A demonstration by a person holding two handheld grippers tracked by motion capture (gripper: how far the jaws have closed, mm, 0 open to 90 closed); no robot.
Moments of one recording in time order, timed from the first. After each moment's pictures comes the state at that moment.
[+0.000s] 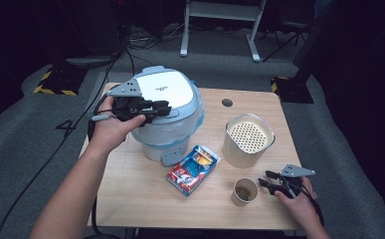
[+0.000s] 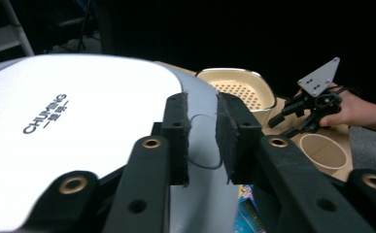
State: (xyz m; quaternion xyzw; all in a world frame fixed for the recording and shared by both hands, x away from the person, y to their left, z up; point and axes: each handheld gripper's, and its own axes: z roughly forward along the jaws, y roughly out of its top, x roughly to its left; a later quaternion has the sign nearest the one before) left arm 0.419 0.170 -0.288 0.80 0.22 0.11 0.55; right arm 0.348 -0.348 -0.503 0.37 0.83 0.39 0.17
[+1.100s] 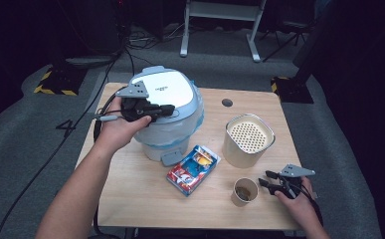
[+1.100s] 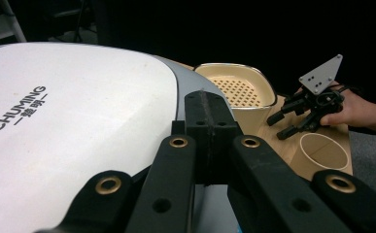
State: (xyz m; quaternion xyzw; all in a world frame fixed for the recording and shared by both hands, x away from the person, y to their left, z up) left arm 0.421 0.159 -0.293 0.80 0.22 0.10 0.54; right arm 0.348 -0.348 -0.503 0.37 0.83 0.39 0.17
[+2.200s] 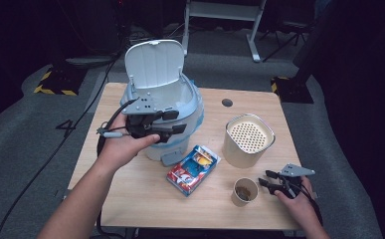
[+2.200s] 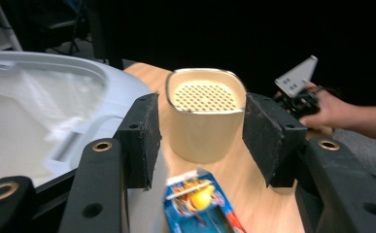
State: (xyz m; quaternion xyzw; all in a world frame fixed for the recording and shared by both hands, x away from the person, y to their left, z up) left arm 0.374 0.135 -0.296 0.80 0.21 0.11 0.55; right arm 0.349 -0.348 -0.503 0.37 0.83 0.39 0.17
